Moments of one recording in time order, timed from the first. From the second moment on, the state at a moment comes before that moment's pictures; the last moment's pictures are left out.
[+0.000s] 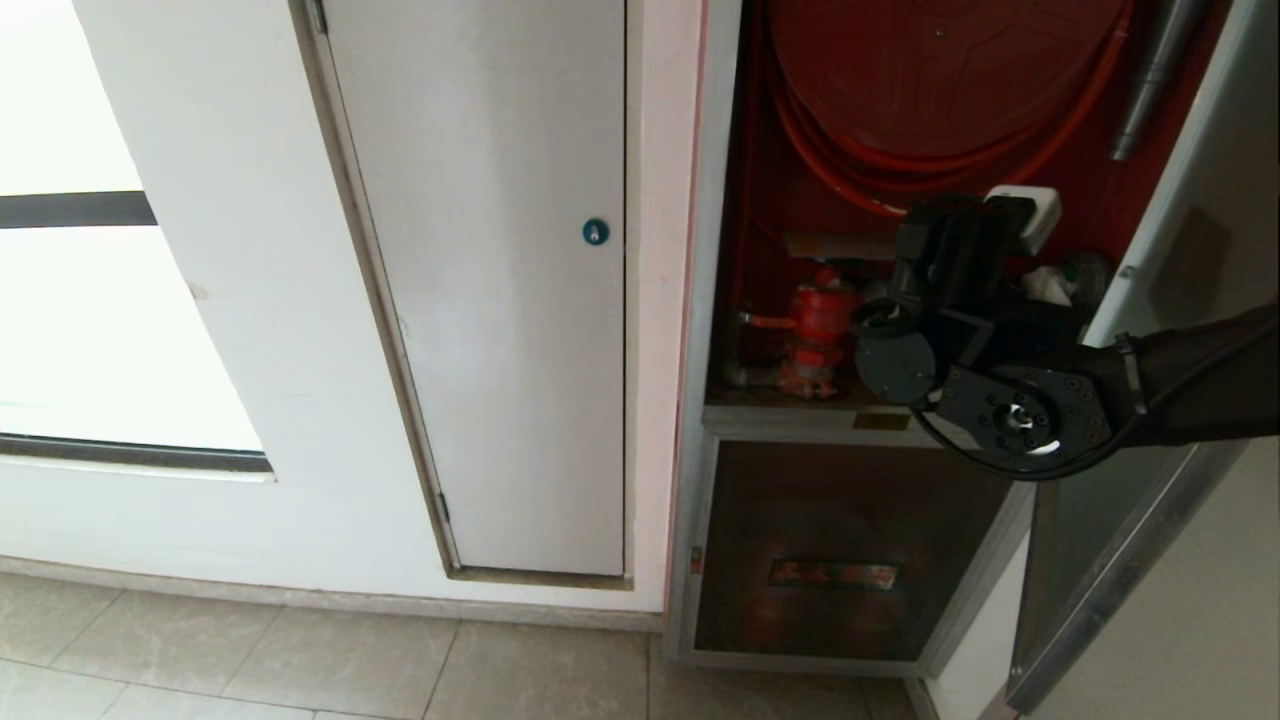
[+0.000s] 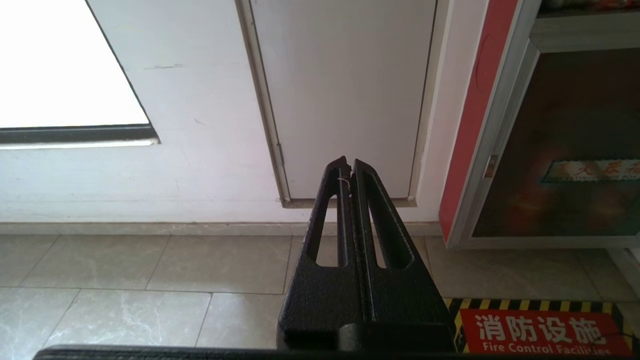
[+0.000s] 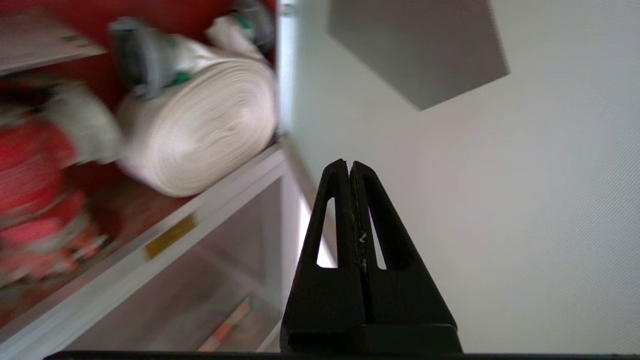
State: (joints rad) left arm 0.00 0.00 0.00 0.01 -0.03 0.06; right arm 0.40 1.96 -1.29 -0.66 -1.48 -0.04
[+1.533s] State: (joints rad) left arm -0.01 0.00 0.00 0.01 -0.03 0.05; right arm 0.04 1.59 -0.81 -0.76 -1.30 -0.03
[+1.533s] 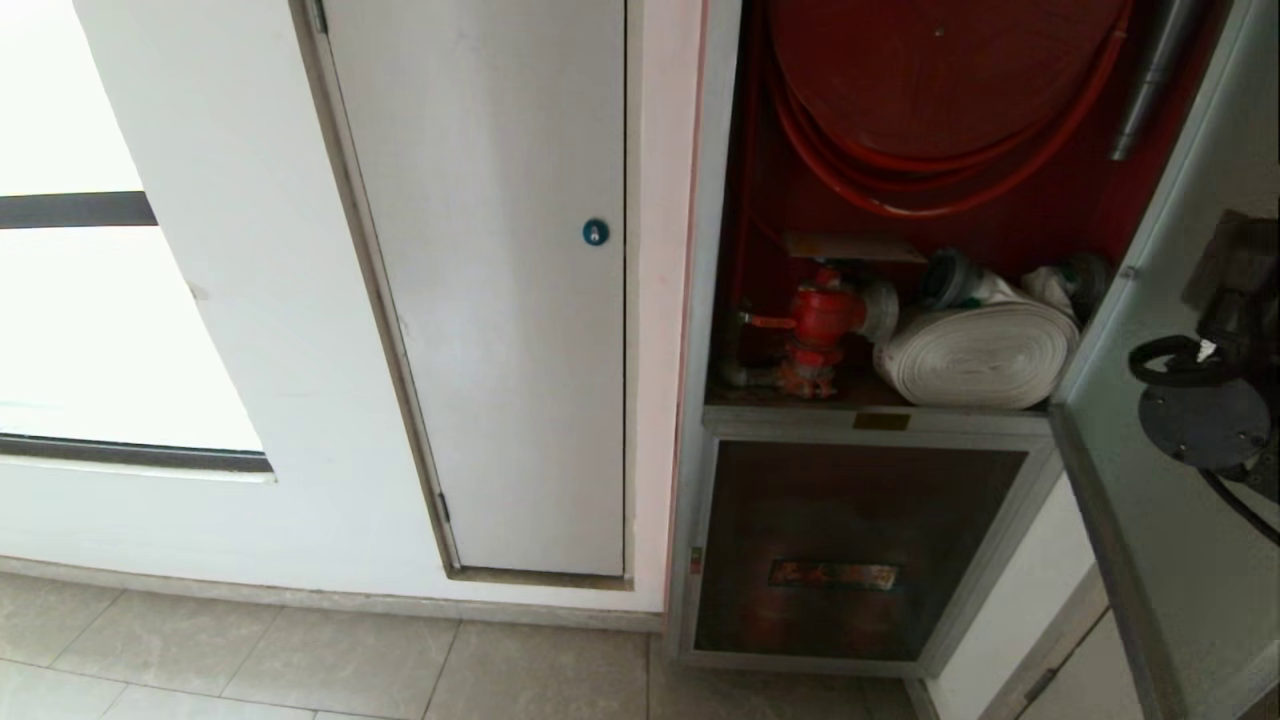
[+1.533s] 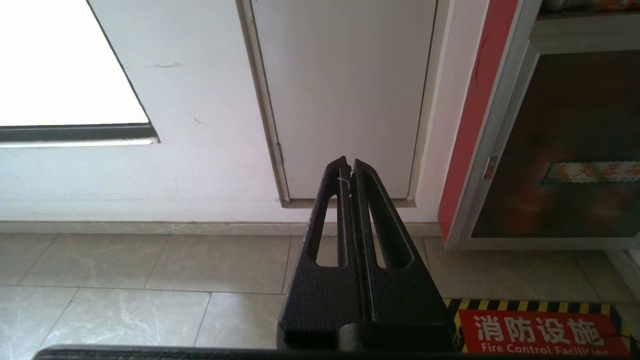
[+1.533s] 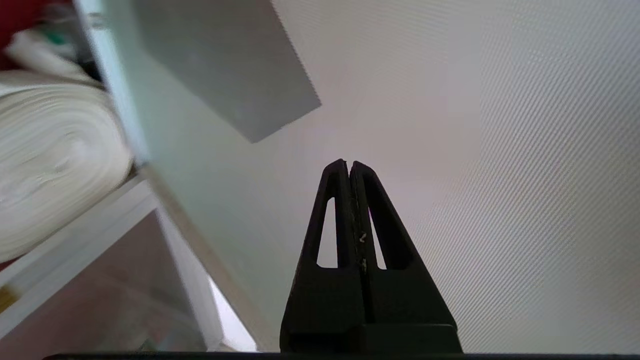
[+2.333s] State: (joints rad) left arm -0.01 0.00 0.00 0.01 -0.03 0.06; right arm -0.40 1.53 -0.75 -0.78 -0.95 -0.03
